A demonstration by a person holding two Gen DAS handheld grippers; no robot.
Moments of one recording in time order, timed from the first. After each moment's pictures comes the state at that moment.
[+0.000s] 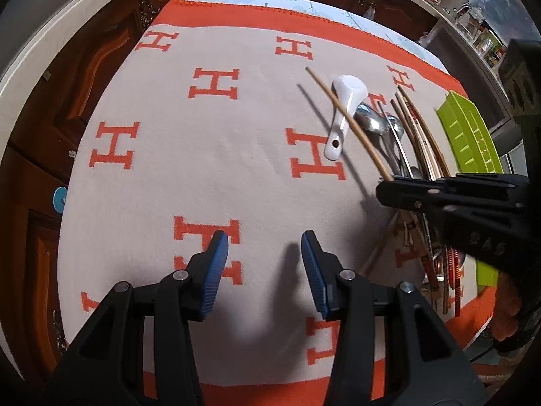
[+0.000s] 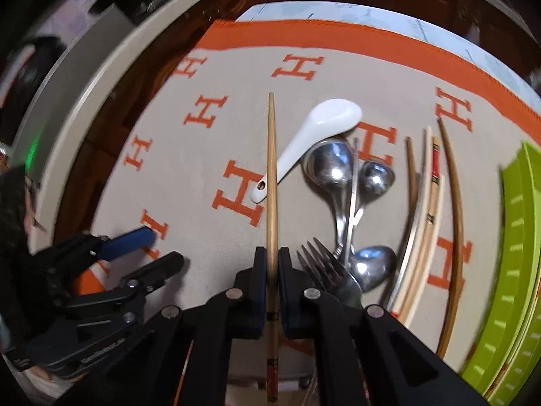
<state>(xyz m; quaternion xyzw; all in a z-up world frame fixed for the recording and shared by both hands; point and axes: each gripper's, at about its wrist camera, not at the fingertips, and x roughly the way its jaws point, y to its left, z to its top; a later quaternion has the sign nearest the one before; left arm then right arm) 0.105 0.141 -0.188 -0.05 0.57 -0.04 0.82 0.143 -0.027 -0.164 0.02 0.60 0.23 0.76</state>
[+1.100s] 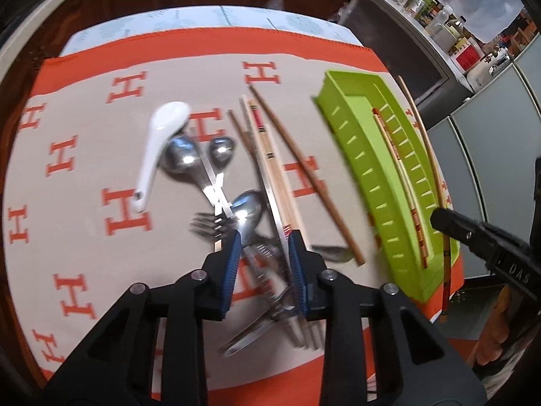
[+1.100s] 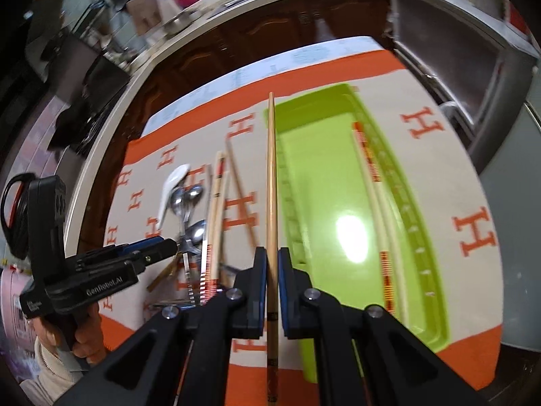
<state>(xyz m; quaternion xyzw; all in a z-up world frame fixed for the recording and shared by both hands) 0.136 -0.009 -0.151 -0.03 0.59 -0.18 0.79 0.053 -0.236 -0.109 0.19 0.52 0.06 0.83</state>
